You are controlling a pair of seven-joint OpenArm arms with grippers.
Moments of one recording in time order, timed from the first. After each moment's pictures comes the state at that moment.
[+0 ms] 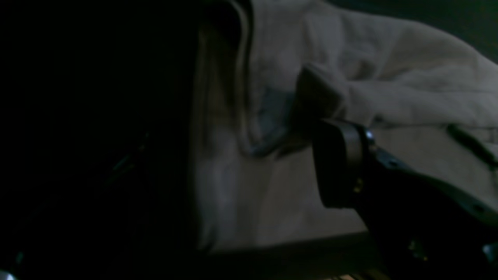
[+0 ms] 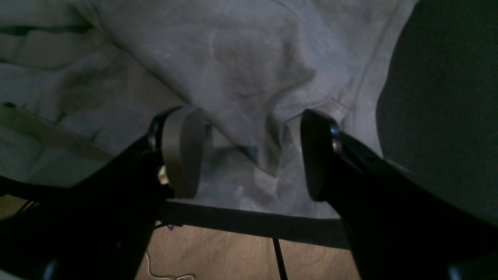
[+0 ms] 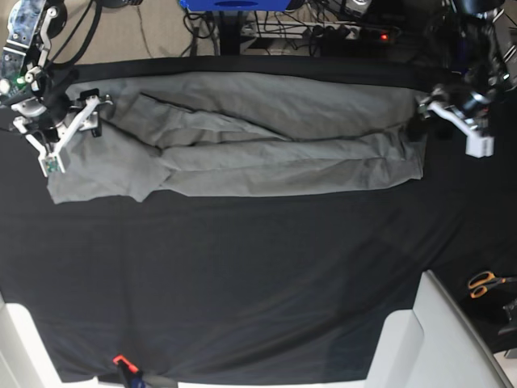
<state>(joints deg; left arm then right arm) 17.1 -21.1 -33.9 70.4 -34.5 -41.0 34.7 -17.8 1.8 25.7 99.3 3.0 34.1 -49.6</state>
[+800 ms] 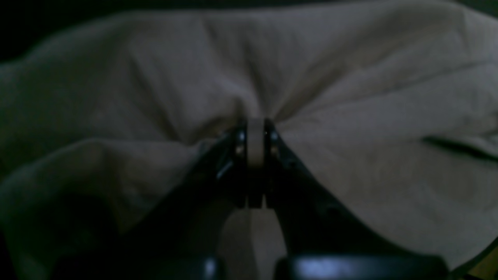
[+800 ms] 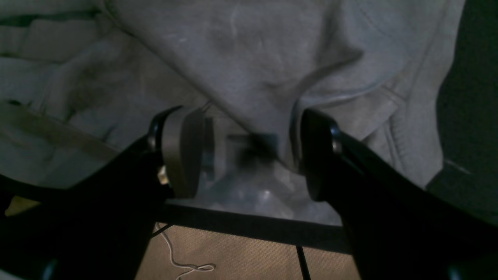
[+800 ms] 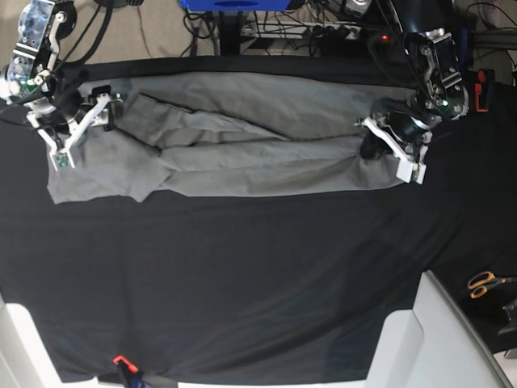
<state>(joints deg) 7.4 -8.1 -26.4 70.8 -11.7 -41.1 30.3 -16.5 0.1 25.8 94.2 3.0 33.9 -49.4</state>
